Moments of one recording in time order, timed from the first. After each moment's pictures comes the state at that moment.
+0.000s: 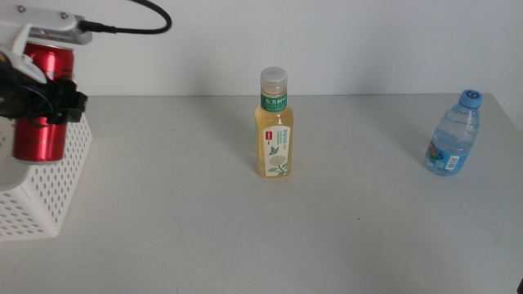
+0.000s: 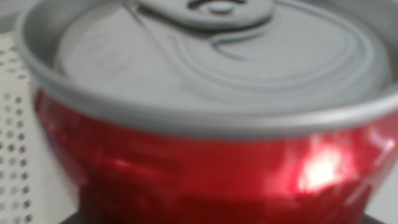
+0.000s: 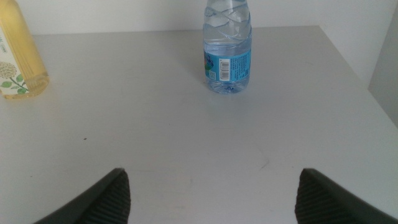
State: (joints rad) left arm 0.00 1.43 -1.16 -0.03 0.67 0.18; right arm 0.00 -0.01 0.03 0.11 0.32 -0.05
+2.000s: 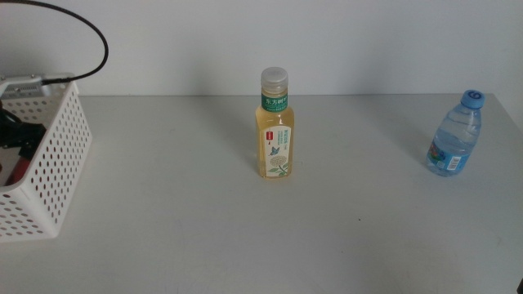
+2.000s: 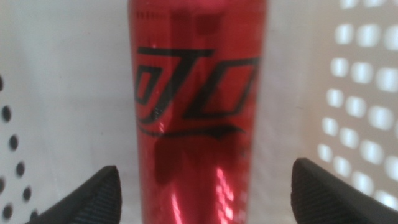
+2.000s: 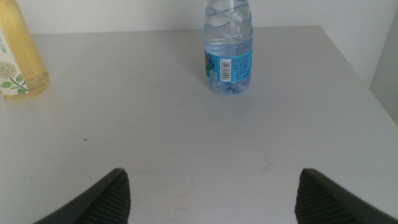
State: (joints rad) left arm 0.33 2.06 -1.66 -0.12 1.14 0.33; right arm 0.00 -0.01 0.03 0.11 0.32 -0.05
